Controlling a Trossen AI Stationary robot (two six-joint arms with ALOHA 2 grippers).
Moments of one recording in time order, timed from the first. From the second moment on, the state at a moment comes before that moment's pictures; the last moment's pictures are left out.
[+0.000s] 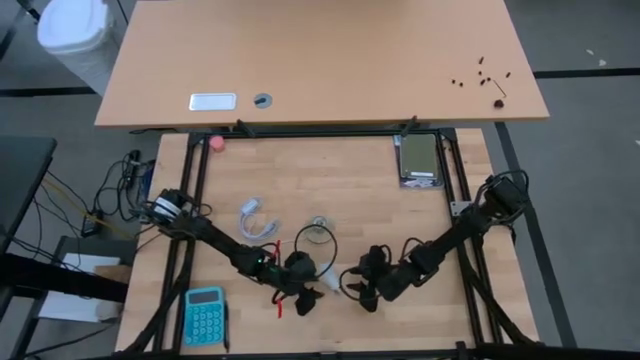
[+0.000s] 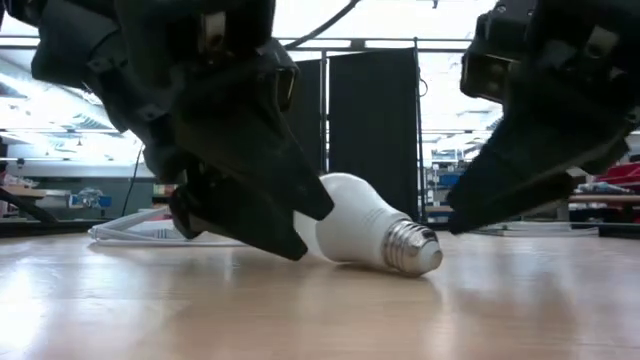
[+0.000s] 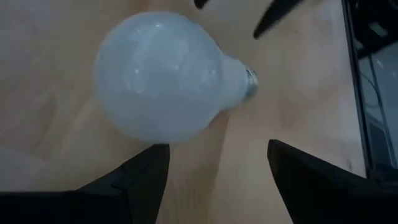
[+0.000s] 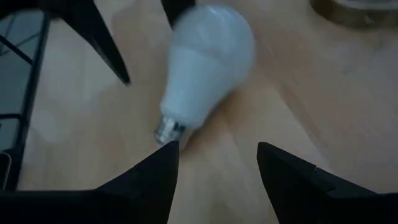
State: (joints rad) left arm -0.47 1.91 0.92 0.32 -0.26 -0.86; right arm 0.59 1.78 0.74 0.27 0.47 0.87
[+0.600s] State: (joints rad) left arm -0.46 1.99 0.87 0.54 -0.37 -0.91; right arm 0.51 1.85 0.75 0.45 0.39 0.78
